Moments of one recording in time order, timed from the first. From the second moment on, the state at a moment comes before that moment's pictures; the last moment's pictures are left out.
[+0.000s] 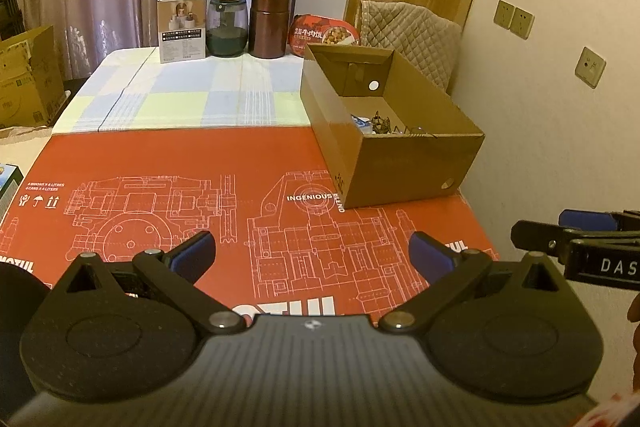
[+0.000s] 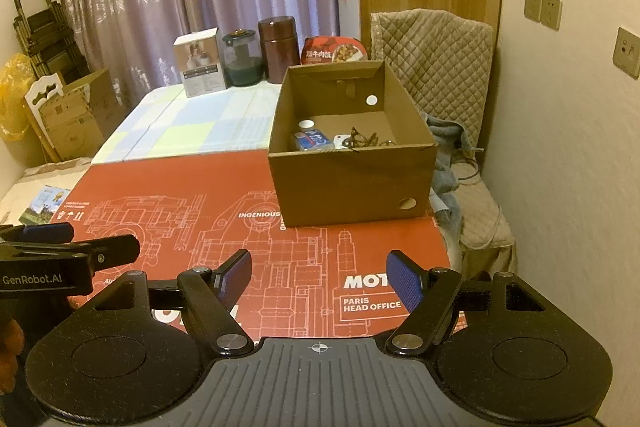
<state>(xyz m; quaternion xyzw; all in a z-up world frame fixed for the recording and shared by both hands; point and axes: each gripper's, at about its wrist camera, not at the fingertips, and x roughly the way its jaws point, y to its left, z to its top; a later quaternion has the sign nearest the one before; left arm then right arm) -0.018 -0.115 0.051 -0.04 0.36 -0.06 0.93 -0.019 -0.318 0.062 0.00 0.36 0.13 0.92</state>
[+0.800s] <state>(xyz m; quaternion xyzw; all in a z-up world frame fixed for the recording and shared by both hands) -0.018 -0.119 0.045 -0.04 0.36 -0.06 0.93 -0.019 -0.317 0.059 0.00 0.36 0.12 0.93</state>
